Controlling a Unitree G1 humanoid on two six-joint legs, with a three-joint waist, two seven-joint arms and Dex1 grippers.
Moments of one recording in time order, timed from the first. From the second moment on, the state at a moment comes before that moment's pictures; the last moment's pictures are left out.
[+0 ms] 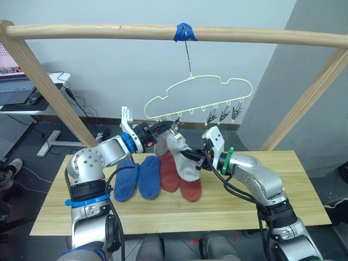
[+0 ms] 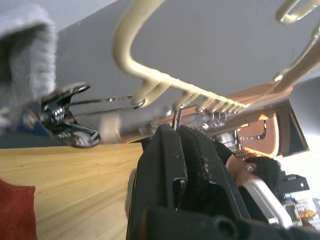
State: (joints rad) left arm -0.57 0.28 0.39 0.04 -0.97 1.18 -0.41; right arm -0.41 -0.23 0.22 -0.13 0.34 0.65 0.67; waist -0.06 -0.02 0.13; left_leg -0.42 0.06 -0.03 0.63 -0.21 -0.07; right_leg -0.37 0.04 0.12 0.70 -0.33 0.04
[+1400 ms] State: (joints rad) left arm -0.41 0.44 0.10 -0.09 -0.62 0.77 -0.55; right arm -0.29 -0.34 0.09 -0.21 0.38 0.71 0.65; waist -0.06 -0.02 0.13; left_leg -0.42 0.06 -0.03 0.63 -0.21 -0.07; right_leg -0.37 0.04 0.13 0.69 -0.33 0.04
